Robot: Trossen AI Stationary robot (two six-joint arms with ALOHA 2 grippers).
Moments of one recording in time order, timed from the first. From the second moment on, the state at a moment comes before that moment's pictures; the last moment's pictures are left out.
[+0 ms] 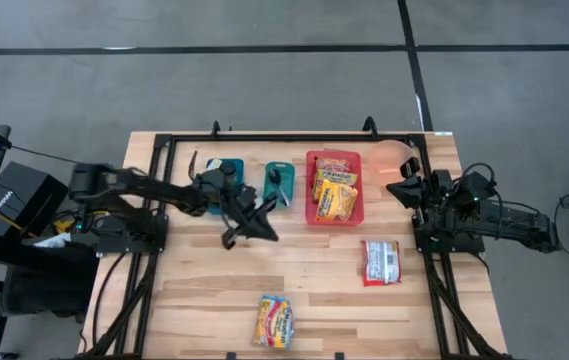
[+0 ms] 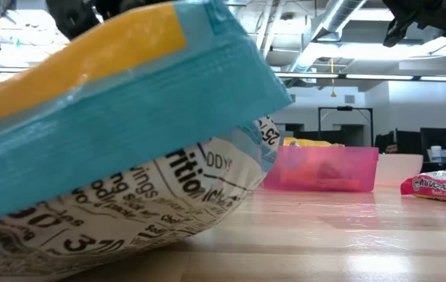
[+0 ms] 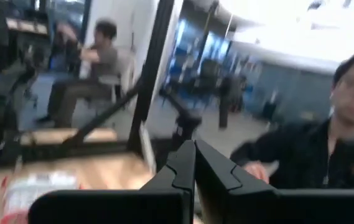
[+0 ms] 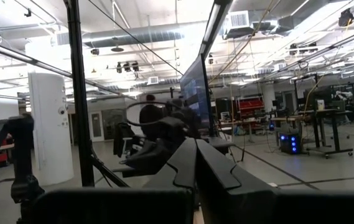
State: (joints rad) left arm 0.08 1.52 0.69 1.03 0.73 -0.36; right arm -0.22 0.15 0.22 0.31 -0.18 0.18
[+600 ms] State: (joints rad) left arm -0.18 1.22 0.71 0.26 0.33 -0.11; right arm -0.22 0.15 0.22 0.31 -0.18 0.18
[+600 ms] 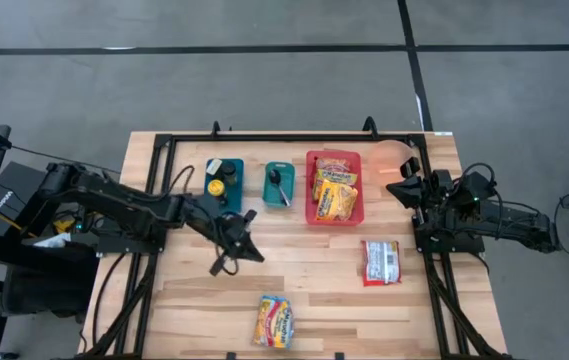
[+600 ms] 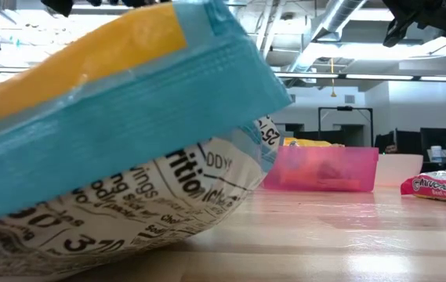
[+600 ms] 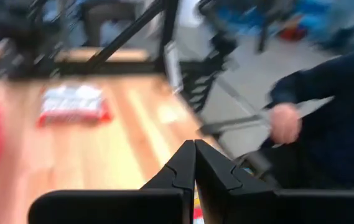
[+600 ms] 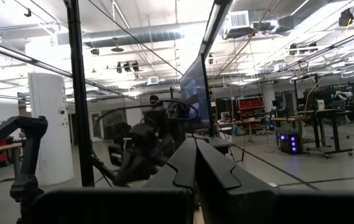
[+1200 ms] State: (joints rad) left arm -0.26 1.61 0.86 0.16 0.24 -0.06; right arm -0.22 0.15 0.22 0.31 -0.18 0.18
